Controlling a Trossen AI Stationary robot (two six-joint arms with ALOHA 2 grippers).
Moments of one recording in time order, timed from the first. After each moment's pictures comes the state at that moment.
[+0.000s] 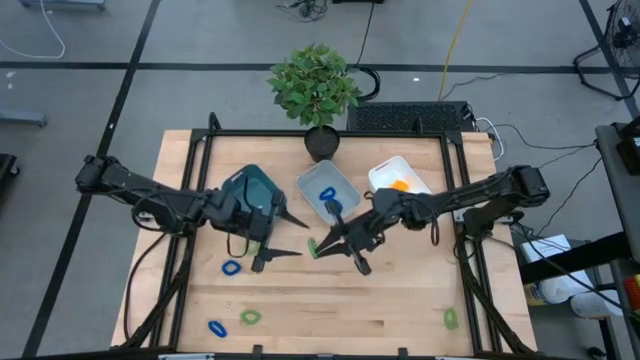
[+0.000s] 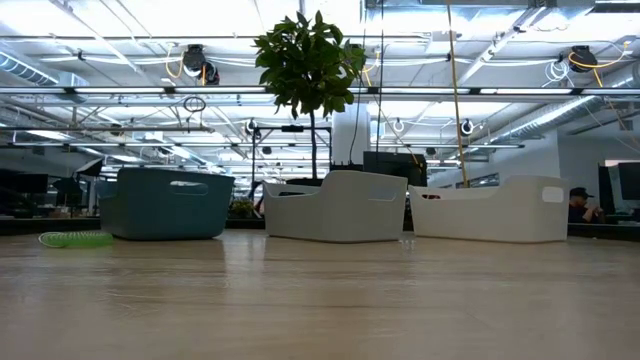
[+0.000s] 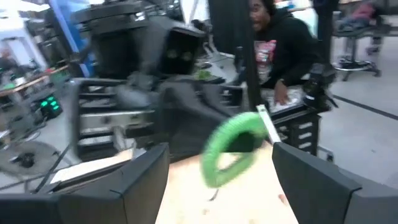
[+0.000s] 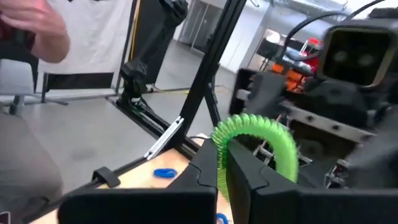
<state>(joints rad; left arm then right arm) -0.29 1.21 0.91 0.26 -0.03 0.23 0.17 1.54 1.09 0.46 -0.37 -0.38</state>
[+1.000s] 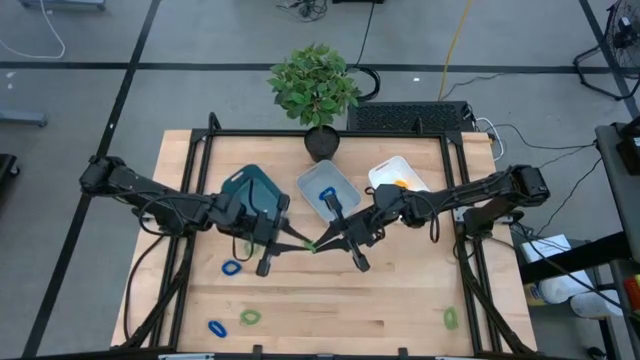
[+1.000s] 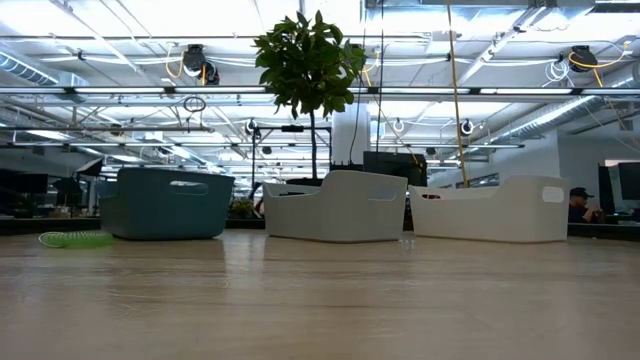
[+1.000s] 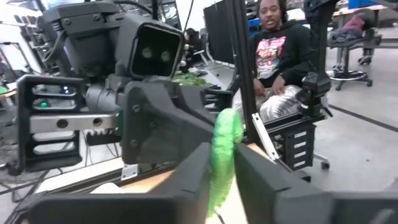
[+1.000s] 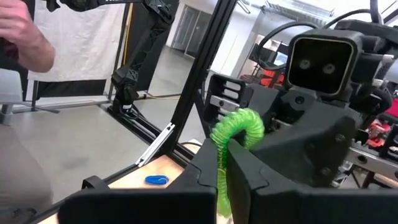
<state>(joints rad) -0.29 1.26 0.91 0.35 -0.02 0.21 0.15 1.54 1.09 0.49 -0.37 -0.37</state>
